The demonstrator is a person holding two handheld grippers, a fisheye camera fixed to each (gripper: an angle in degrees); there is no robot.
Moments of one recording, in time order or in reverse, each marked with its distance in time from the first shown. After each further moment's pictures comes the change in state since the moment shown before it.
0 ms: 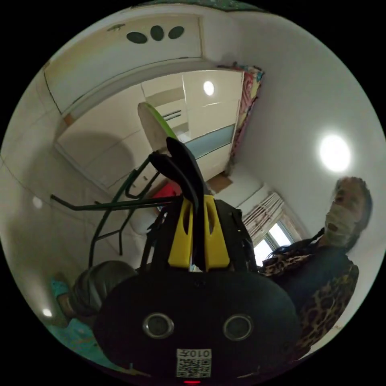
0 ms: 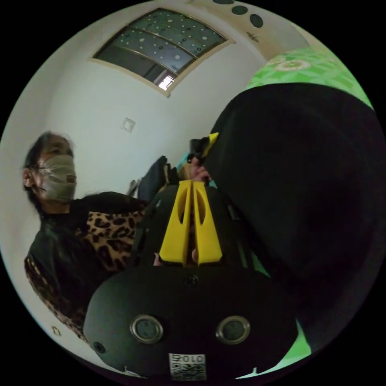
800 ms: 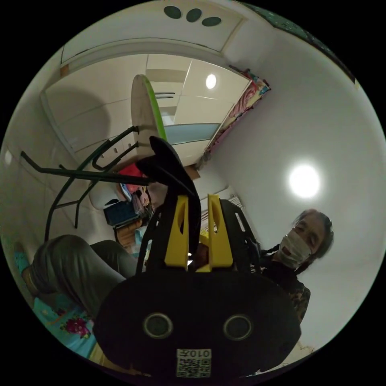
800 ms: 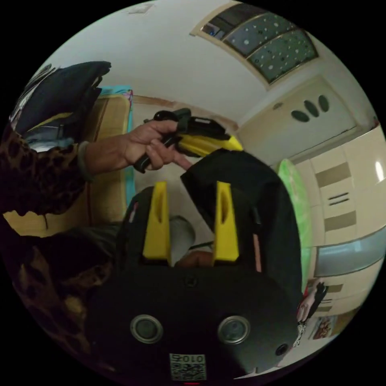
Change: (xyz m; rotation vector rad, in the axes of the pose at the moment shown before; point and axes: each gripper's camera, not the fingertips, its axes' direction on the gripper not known) left arm 0.006 -0.015 -0.015 -0.097 0.304 -0.228; right arm -0.361 -0.066 0.317 -0.243 1.105 -0.534
